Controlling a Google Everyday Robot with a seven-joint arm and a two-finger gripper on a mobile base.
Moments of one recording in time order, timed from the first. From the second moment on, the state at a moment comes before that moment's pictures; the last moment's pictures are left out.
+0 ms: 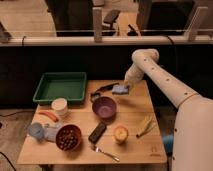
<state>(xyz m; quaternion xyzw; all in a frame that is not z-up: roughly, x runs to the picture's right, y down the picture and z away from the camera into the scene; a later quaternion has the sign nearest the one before) 0.144 -0.017 0.878 -0.16 -0.24 -0.50 0.82</state>
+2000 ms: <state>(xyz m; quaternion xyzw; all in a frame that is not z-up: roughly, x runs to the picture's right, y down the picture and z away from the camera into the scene) -0.002 -0.076 0.873 -0.09 -0.30 -0.62 0.72</state>
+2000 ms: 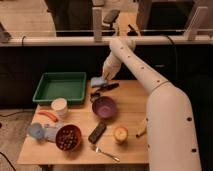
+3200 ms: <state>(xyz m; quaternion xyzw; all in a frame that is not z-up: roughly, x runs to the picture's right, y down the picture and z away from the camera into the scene) -0.104 -0.062 0.868 -0.07 -0.30 -0.68 0.66</state>
